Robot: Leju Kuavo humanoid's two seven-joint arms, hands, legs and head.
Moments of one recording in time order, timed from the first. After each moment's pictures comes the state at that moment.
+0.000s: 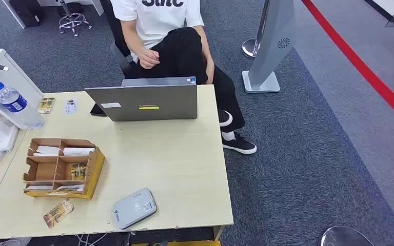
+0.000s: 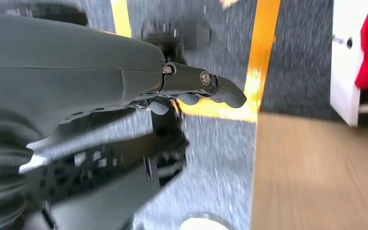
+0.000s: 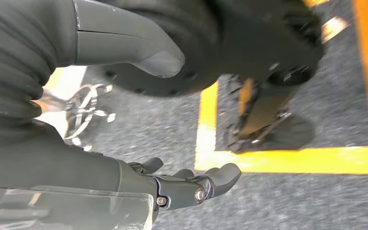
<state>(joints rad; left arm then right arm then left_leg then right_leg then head) -0.10 -0.14 -0.35 -0.52 0.75 -0.03 -0.03 -0.05 0.00 0.98 -0.16 -1.04 -0.13 -0.05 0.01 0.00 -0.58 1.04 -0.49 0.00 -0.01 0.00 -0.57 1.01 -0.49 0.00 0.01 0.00</state>
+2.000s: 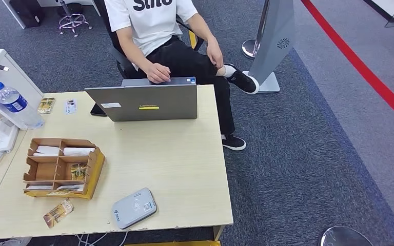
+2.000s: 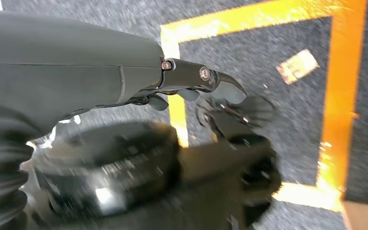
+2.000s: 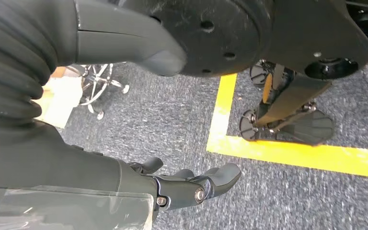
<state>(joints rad) 0.06 -0.06 -0.13 -0.46 0.26 0.00 -0.02 0.07 0.00 0.41 -0.29 -0.32 -0.05 0.01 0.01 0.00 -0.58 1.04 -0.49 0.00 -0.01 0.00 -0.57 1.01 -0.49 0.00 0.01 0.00</state>
